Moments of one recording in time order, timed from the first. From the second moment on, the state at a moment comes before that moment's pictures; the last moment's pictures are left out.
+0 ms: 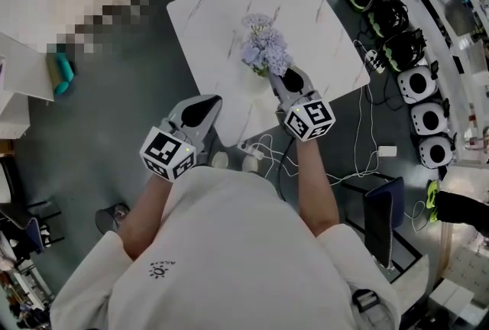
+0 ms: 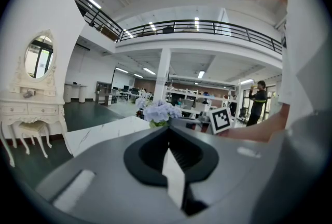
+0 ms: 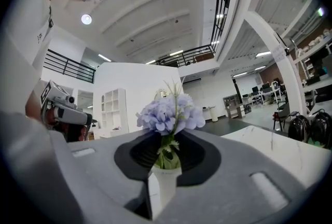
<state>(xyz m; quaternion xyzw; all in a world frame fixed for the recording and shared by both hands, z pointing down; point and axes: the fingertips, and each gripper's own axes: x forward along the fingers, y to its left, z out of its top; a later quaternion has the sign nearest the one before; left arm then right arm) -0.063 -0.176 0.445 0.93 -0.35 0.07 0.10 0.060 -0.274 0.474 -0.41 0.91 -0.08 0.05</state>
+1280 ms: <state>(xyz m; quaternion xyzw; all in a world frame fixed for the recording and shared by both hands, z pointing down) -0.064 -0.179 0.443 0.93 -0.35 0.07 0.10 0.058 -0.274 0.442 -0.41 0.91 -0.06 0.08</state>
